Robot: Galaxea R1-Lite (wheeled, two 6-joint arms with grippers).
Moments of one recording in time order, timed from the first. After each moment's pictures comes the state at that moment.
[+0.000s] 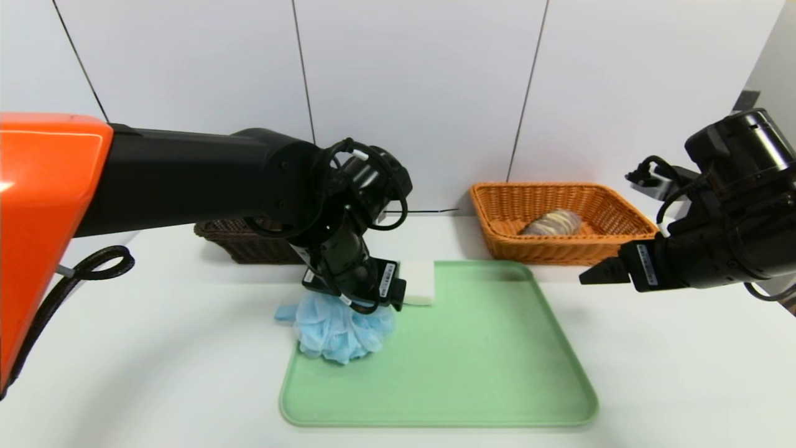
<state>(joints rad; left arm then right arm) -0.70 2.05 -1.77 0.79 0.14 -0.38 0.23 1.57 -1.19 0.50 -0.02 0.09</state>
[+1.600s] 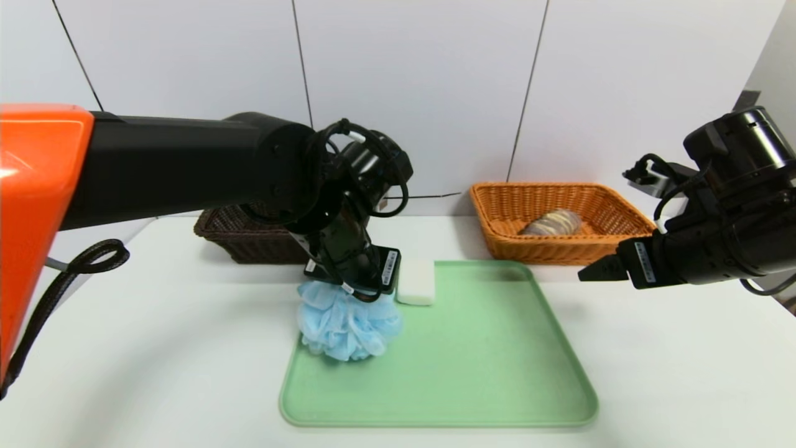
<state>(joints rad) -0.70 2.04 -1.85 0.82 0.14 -0.38 0.22 1.58 -1.19 0.48 -0.03 0.06</state>
